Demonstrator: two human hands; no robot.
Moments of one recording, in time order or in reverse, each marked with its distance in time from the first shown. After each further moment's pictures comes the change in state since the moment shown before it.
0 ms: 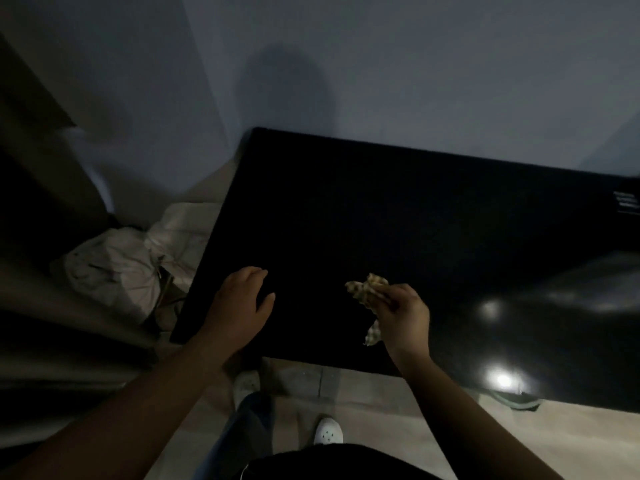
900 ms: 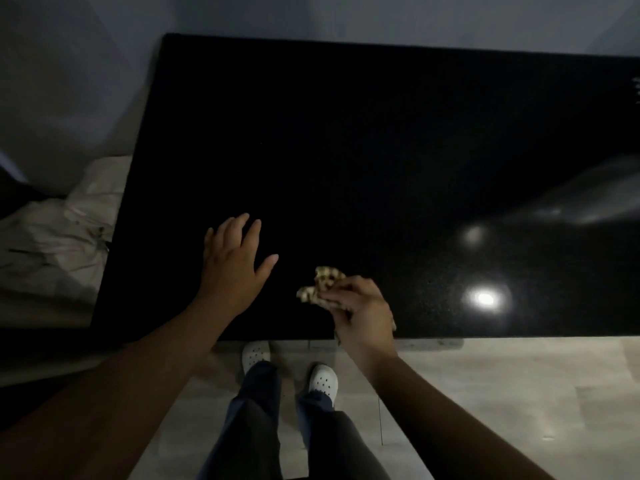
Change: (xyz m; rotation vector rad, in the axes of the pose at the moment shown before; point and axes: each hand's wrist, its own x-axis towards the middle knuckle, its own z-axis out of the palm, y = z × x) left_hand 0.059 0.004 0.109 0.330 0.009 0.132; right_hand -0.039 0.088 0.047 -0.138 -0.103 -0.159
